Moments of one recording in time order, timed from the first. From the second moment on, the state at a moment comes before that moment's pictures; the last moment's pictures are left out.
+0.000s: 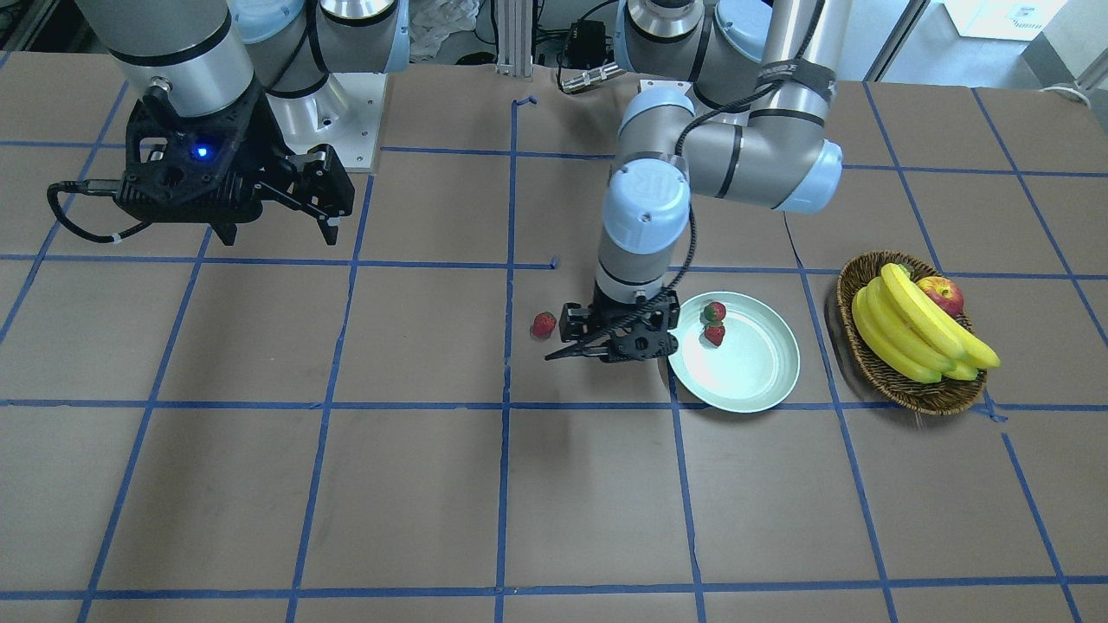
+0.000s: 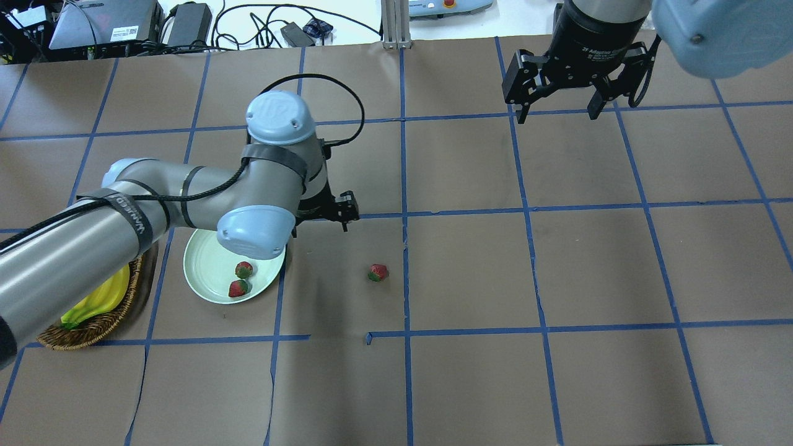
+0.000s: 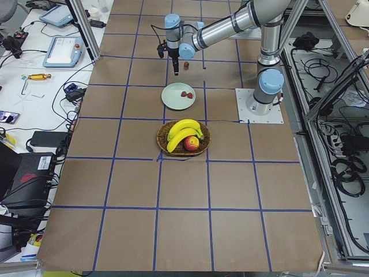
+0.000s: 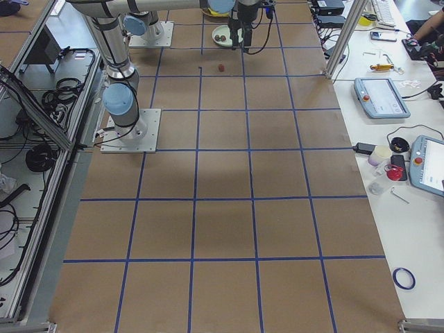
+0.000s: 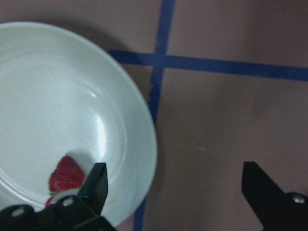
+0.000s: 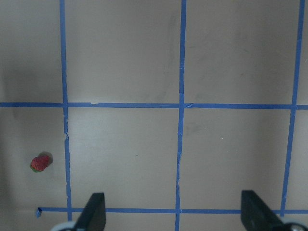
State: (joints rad) left arm -1.82 -1.87 -1.90 -0.98 1.62 -0.38; right arm 1.64 -1.50 1.46 -1.56 -1.57 0.04
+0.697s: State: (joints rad) left arm -1.96 -1.95 -1.90 -0.94 1.58 -0.51; right arm 1.64 -1.50 1.46 -1.56 -1.56 0.04
